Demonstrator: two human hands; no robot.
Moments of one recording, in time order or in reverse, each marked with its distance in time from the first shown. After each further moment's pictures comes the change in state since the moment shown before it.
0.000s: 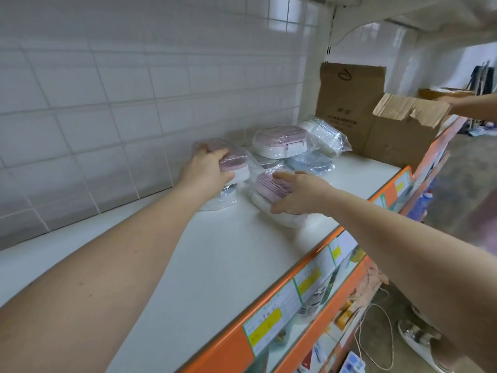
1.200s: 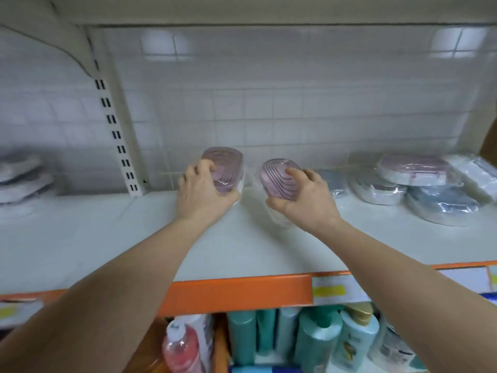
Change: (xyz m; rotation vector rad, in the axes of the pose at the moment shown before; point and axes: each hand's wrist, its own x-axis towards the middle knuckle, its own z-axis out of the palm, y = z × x) left_hand -0.193 -0.035 -0.106 0.076 0.550 -0.562; right_hand -0.067 -0.119 0.034 0.374 0.128 -0.544
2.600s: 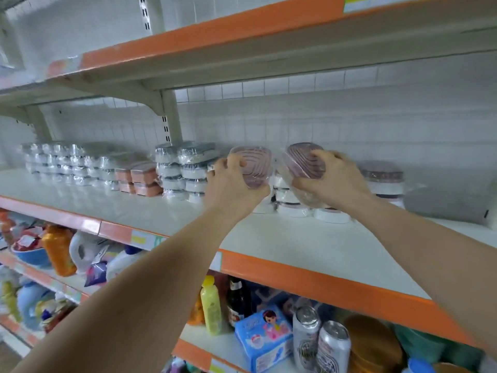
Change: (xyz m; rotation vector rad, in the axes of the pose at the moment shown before) left_hand 0.008 -0.487 -0.492 0.217 0.274 -0.185; right_hand -0.076 -0.603 0.343 0.174 -0.083 -0.419
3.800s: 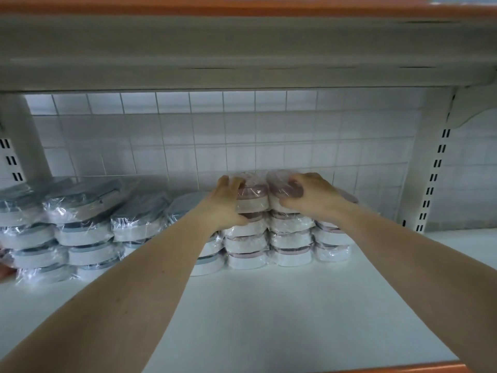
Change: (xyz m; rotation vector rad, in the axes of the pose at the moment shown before) left_hand 0.166 -0.001 0.116 -0.008 -0.594 0.498; right_hand 0.106 0.047 0.012 -0.310 -0.091 0.300
